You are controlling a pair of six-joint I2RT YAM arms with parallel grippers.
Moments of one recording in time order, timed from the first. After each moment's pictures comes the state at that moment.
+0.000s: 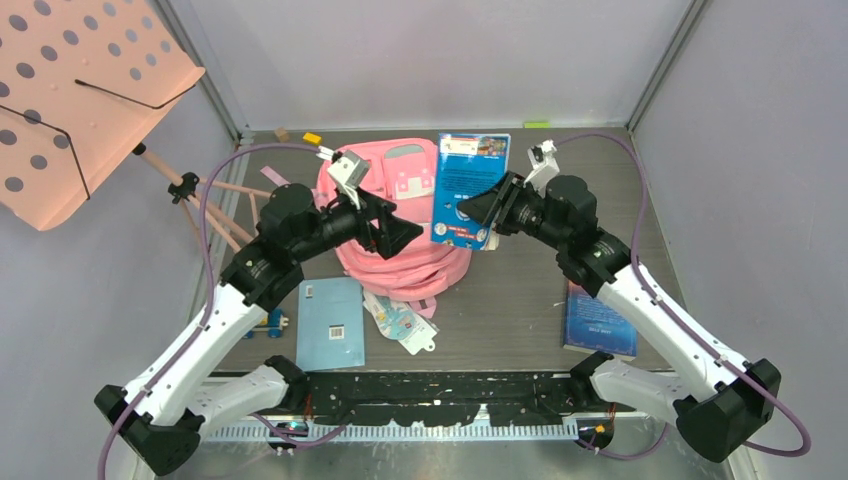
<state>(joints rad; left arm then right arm) -0.63 0.95 1.07 -0.22 0.36 -0.33 0.56 1.04 0.98 -0.07 -0.28 0.84</state>
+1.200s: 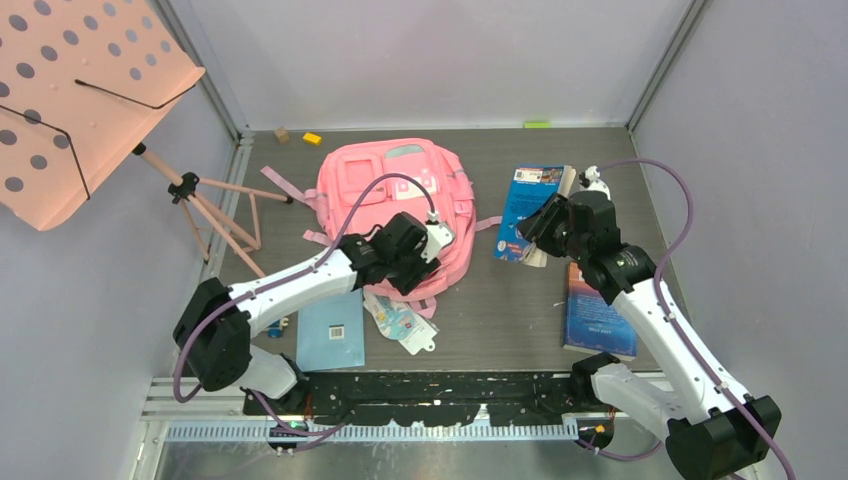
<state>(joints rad) -0.84 1.44 1.04 -0.54 -0.05 0.13 0.32 0.94 0.89 -0.51 0.04 0.75</state>
